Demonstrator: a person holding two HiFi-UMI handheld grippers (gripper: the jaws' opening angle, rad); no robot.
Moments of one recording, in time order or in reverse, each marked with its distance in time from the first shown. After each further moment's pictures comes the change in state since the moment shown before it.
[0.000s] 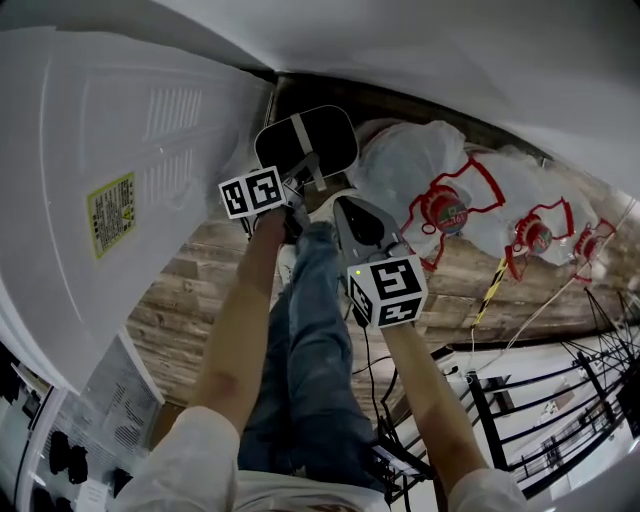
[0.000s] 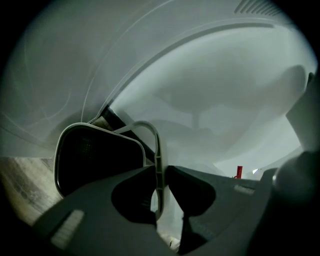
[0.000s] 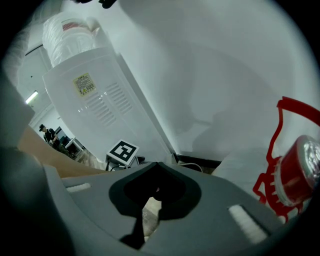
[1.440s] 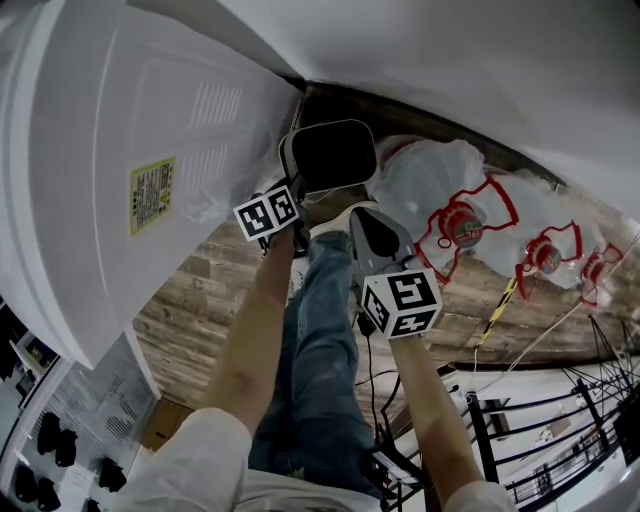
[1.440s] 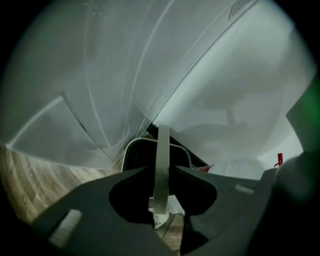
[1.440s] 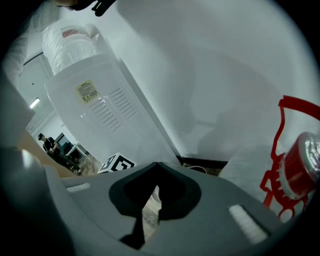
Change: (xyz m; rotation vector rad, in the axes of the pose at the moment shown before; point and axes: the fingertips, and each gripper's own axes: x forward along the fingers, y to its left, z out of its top) left arm -0.071 0.075 0.000 0.084 -0.096 0.475; right arm -0.010 0.015 0.010 0.040 -0.036 0.032
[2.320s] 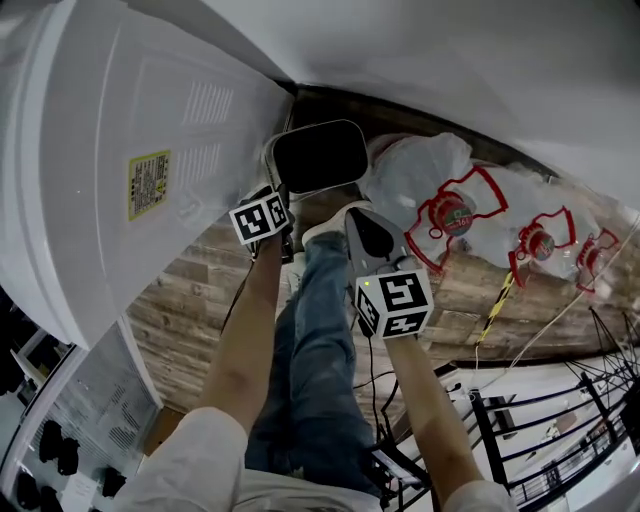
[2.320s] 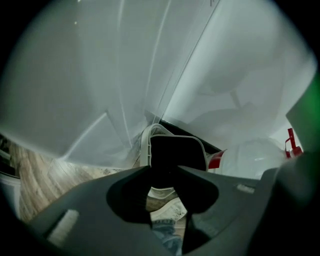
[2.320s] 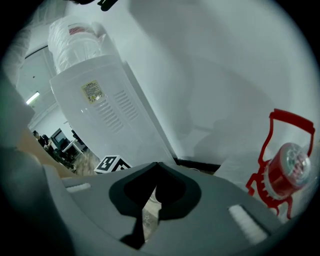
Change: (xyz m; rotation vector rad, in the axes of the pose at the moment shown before) left arm -0.019 0.032 -0.007 0.160 0.057 0.173; right arm -0.012 0.005 0.003 -0.048 -0.020 -0.039
